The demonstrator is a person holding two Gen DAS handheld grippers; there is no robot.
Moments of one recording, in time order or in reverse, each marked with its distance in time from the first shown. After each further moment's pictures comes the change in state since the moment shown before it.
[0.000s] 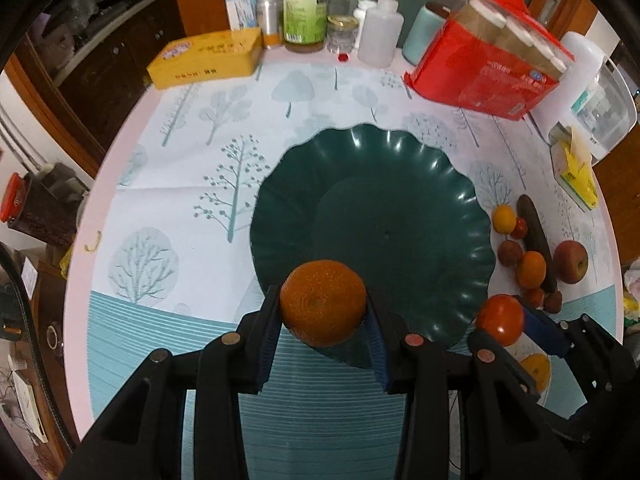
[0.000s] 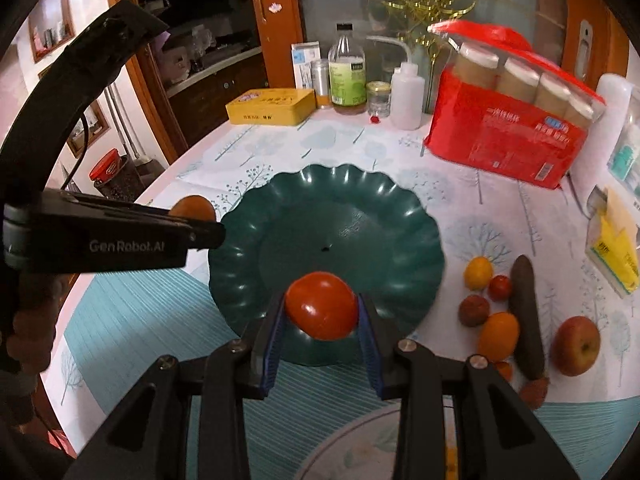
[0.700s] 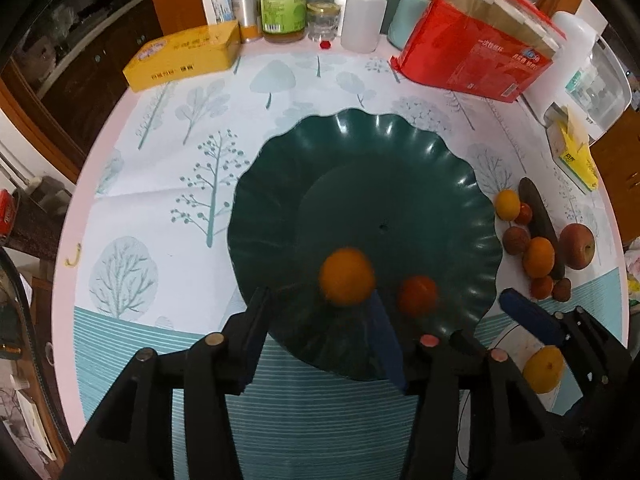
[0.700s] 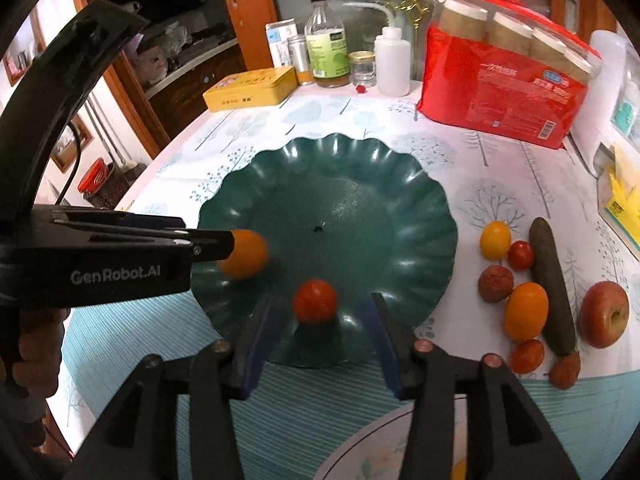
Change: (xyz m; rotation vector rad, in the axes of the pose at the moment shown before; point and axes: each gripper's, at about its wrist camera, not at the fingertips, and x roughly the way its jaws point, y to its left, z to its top) left arm 0.015 -0.009 0.000 0.056 -0.003 -0.002; right arm 0.026 -0.008 -0.007 0.102 0.043 -0.006
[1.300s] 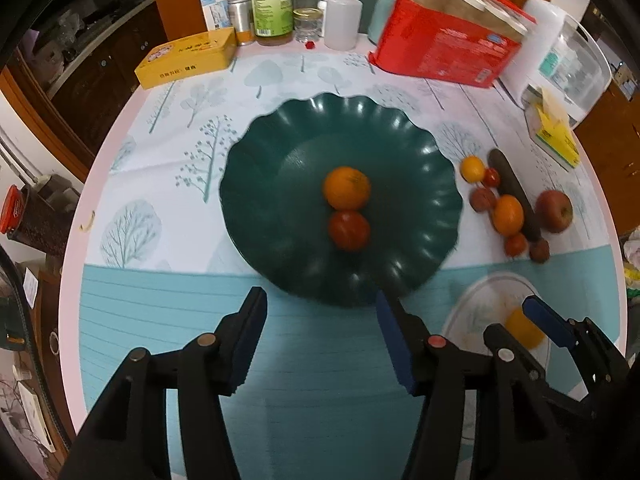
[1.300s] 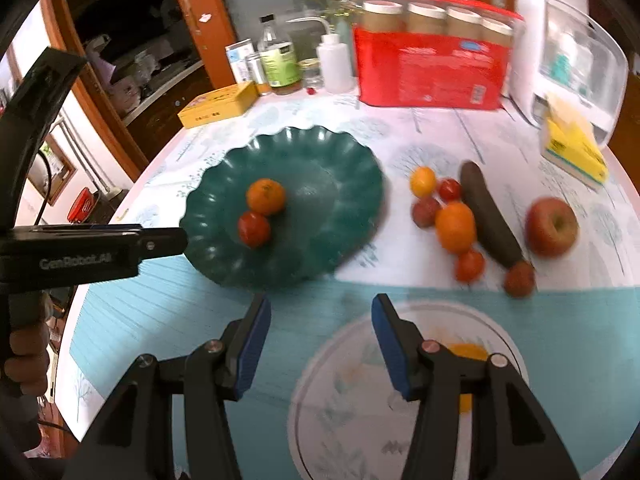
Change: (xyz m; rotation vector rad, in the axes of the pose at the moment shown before) left arm -0.040 -0.029 -0.055 0.011 -0.009 0.007; right arm -0.056 -0.028 -0.060 0.140 -0.030 -0.055
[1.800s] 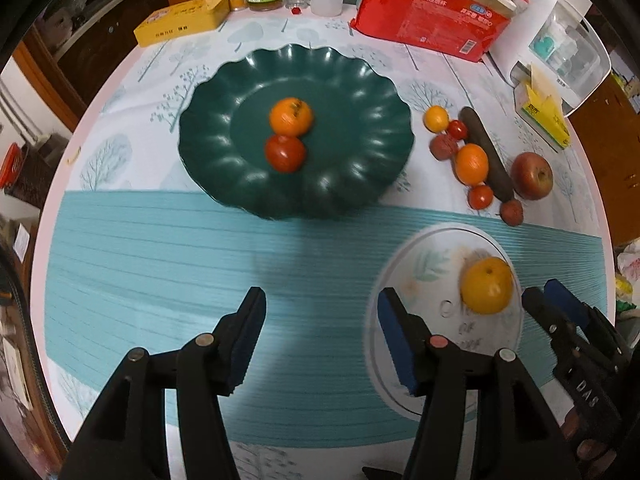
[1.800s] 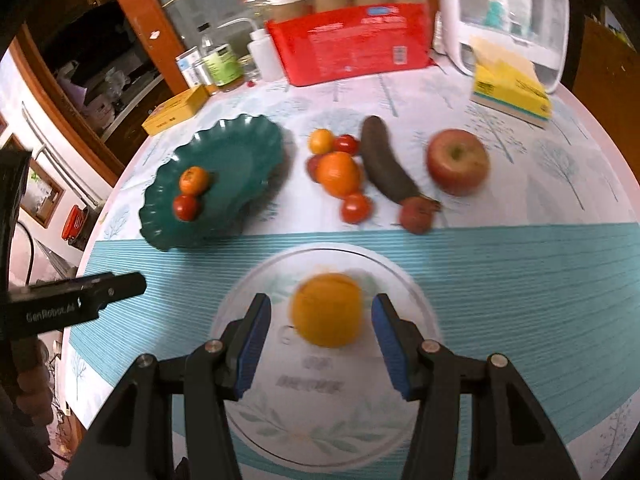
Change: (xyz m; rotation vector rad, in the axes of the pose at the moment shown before) left arm 0.000 -0.061 -0.053 -0.094 0.071 -0.013; right arm -0.036 -0.098 -0.033 0.121 0.058 -0.008
